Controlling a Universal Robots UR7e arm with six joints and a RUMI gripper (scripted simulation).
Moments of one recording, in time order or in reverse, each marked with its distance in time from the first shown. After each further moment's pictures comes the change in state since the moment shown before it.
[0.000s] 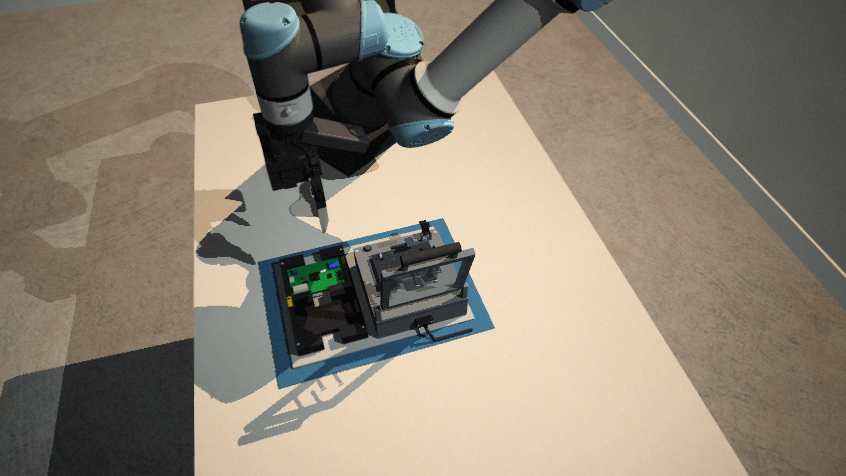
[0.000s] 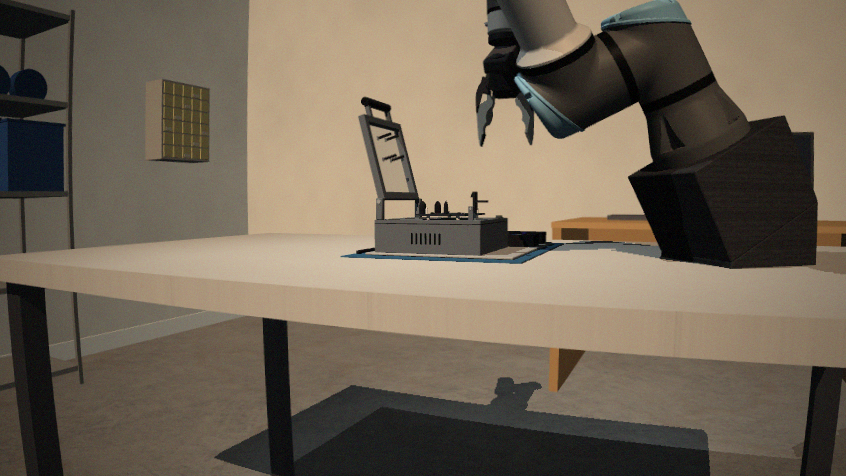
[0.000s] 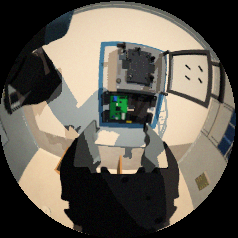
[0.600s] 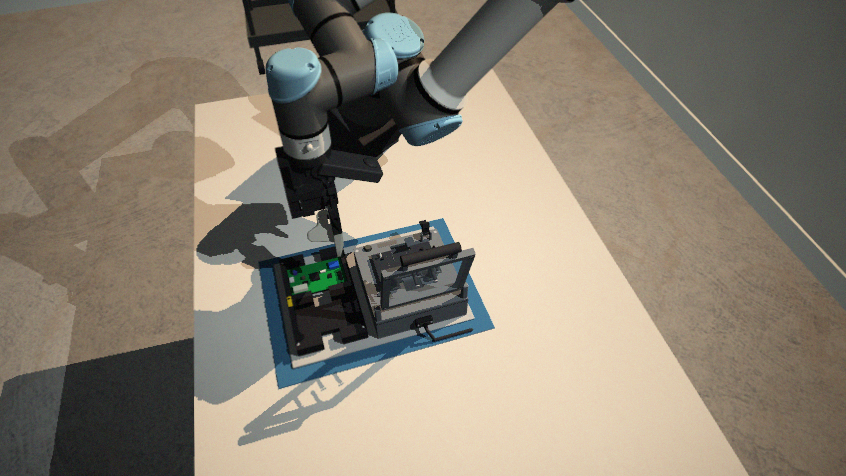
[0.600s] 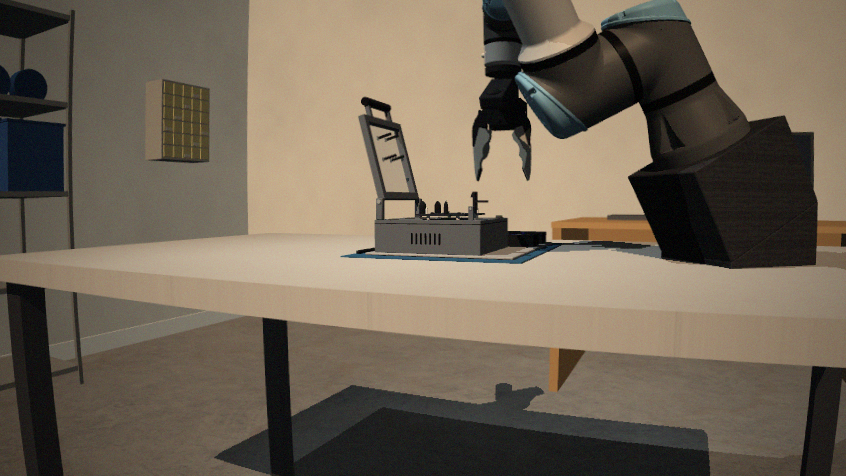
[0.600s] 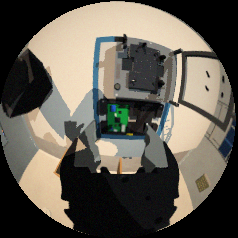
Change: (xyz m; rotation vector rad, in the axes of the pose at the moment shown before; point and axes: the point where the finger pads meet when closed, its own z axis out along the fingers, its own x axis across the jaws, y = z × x) arm 0.002 -0.018 0.068 -0.002 -0.001 0.001
